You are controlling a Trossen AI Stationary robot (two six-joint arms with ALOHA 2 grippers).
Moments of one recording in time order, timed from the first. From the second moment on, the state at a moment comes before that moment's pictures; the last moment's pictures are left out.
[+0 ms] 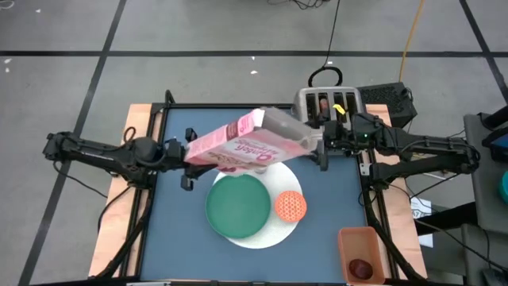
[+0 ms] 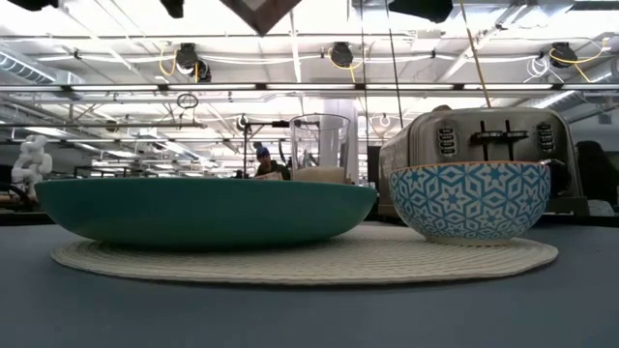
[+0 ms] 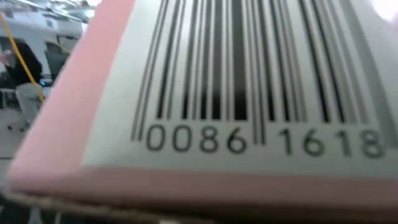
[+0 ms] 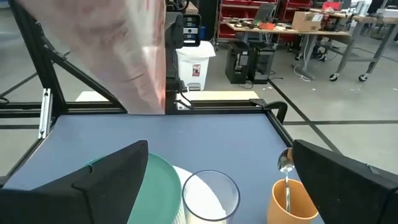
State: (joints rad) left arm -0.13 0.81 0.56 0.42 -0.12 0.04; right arm -0.12 0.90 0.89 -0.19 0.00 -0.04
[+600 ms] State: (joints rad) left arm -0.25 0.67 0.56 0.08 -0.12 -0.02; right arm -0.12 0.93 0.89 -0.18 0.00 0.04
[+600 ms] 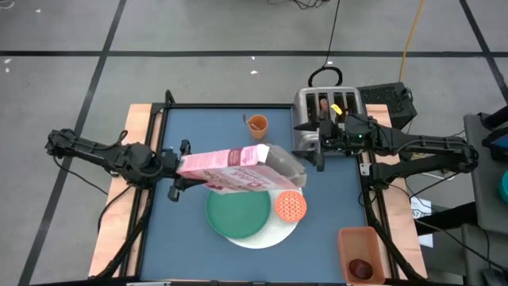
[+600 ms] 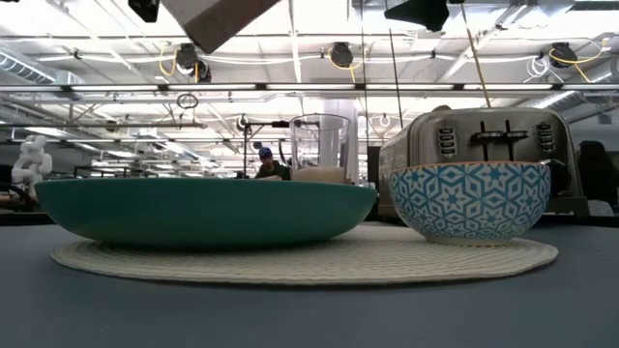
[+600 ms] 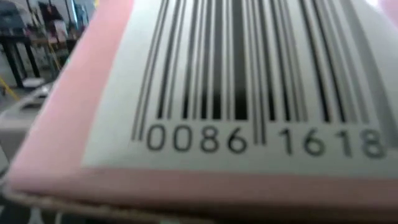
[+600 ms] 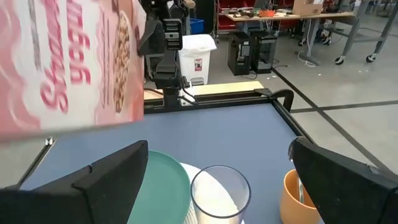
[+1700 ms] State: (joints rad) left arm -0.40 0.84 0.56 -0.11 -0.25 -0.34; right arm -0.12 0.94 0.89 -0.22 0.00 0.04
